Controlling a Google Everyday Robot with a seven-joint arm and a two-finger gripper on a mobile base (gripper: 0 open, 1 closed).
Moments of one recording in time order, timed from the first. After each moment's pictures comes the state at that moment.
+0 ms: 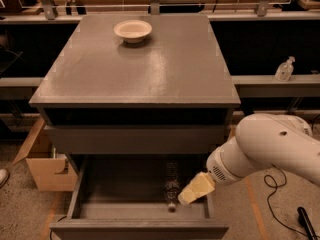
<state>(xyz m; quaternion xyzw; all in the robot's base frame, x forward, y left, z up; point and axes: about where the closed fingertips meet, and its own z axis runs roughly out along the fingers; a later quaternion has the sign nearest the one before) 0.422 -0.122 0.683 -0.35 0.92 0.12 0.15</state>
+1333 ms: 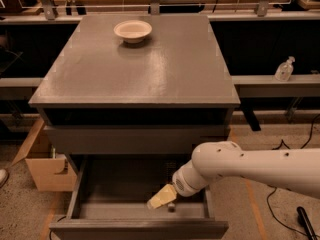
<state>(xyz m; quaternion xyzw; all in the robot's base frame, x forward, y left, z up) 0.447 -0.043 0.538 -0.29 0.93 0.19 0.10</state>
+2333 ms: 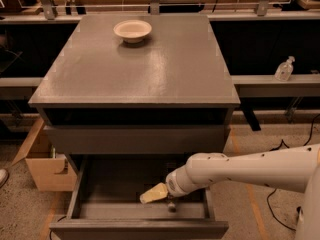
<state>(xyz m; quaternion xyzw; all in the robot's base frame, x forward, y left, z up) 0.482 -0.013 0.477 -0.22 0.94 0.23 0.13</state>
